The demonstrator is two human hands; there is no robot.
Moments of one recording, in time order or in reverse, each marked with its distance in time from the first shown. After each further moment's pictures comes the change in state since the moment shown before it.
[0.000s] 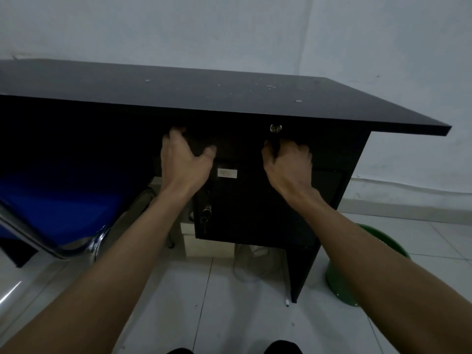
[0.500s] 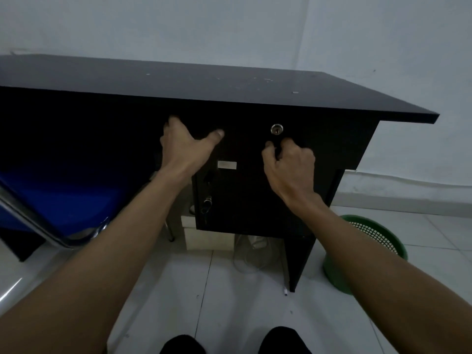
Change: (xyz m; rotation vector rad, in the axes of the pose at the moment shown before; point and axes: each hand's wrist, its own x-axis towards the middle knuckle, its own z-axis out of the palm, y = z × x) left_hand 0.004 0.007 -0.008 -0.072 -0.102 -0.100; right_hand -0.034 -0.004 -0.011 0.108 0.136 -0.120
